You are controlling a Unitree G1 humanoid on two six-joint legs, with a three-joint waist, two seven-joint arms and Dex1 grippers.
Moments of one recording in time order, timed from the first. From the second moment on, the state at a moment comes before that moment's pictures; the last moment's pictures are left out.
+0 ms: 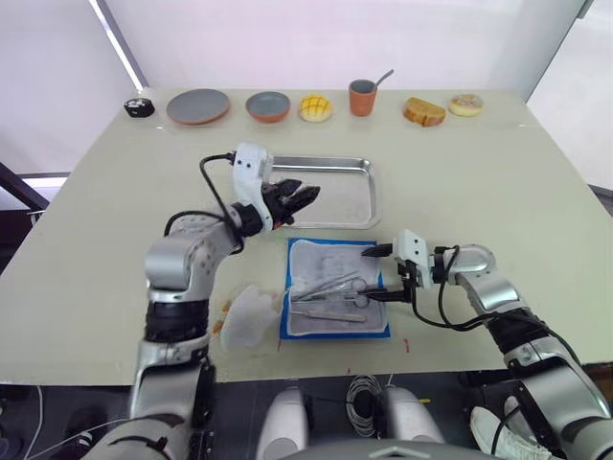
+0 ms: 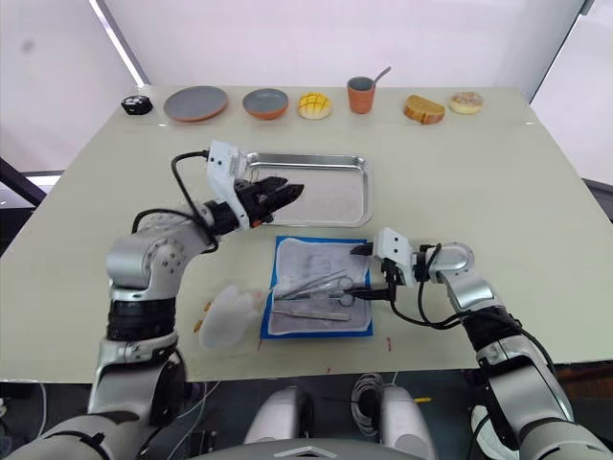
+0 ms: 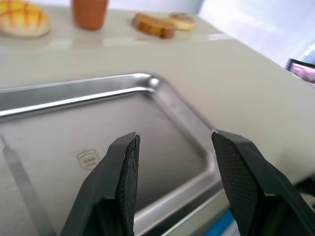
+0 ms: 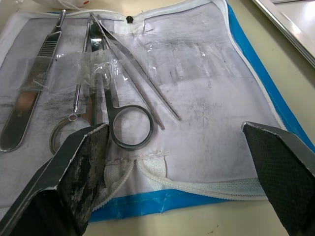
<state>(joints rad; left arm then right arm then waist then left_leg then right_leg) -0.53 0.44 0.11 -0.13 -0.46 0.79 -0.66 -0.53 -0.39 0.29 0.49 0.12 -0.08 1.22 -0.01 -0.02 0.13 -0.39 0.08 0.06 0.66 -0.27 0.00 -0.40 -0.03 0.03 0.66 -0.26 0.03</state>
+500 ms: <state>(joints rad) -0.22 0.83 0.17 -0.18 -0.60 0.57 -1.27 -0.54 -0.38 0.29 0.51 0.13 -0.10 1.24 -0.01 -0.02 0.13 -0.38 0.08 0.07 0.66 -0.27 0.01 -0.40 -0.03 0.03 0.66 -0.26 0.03</state>
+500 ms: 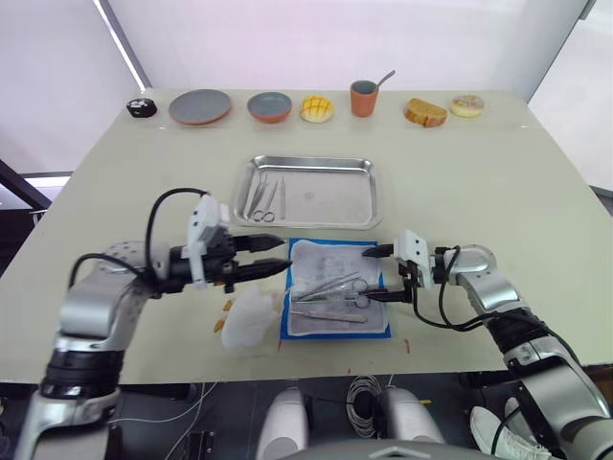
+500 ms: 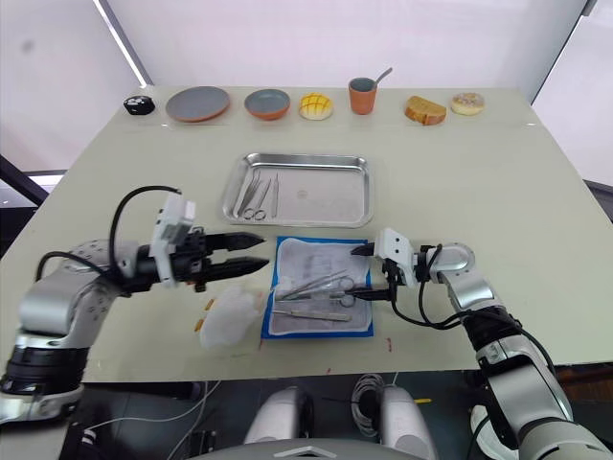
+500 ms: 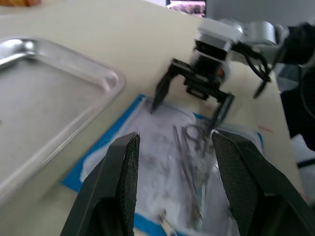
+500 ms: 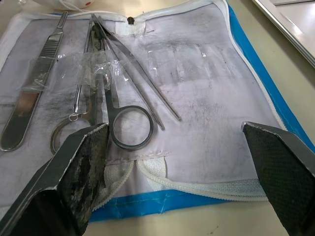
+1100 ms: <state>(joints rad) -0.11 0.91 0.17 -0.19 -0.55 0.52 -1.28 -0.53 -0.39 0.27 0.52 0.13 -0.10 1.25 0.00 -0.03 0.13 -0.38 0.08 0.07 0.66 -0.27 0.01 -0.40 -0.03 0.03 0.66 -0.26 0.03</state>
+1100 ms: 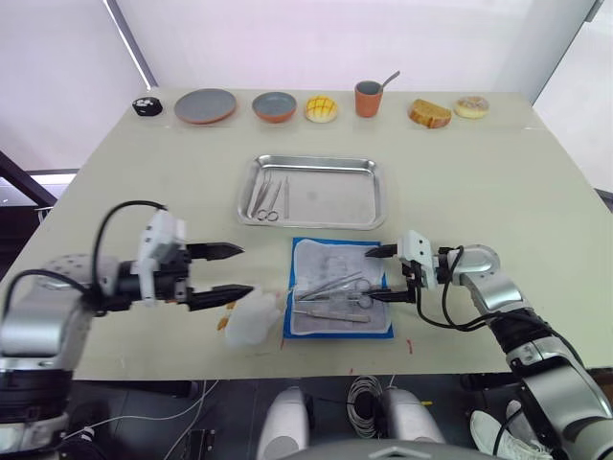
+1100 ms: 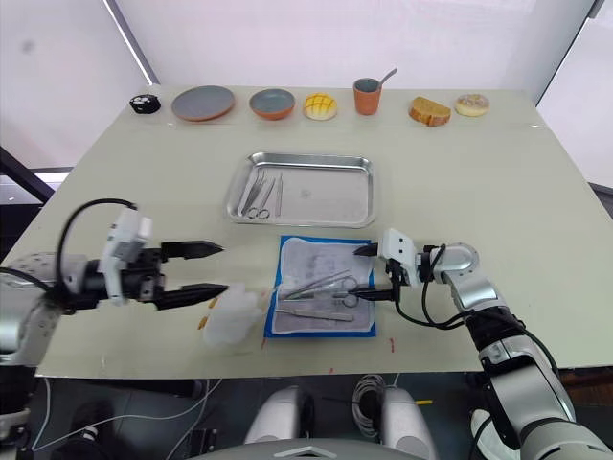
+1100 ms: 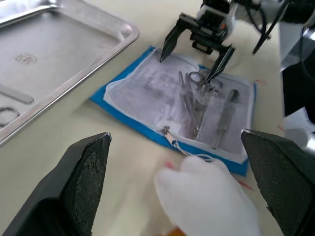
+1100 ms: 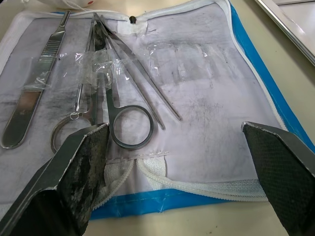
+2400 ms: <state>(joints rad) -0.44 0.70 -0.29 0.03 -0.20 0.38 -1.14 -0.50 -0.40 0.26 0.48 0.13 -0.08 1.22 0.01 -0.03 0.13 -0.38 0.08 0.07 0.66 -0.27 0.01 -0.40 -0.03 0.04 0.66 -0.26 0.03</state>
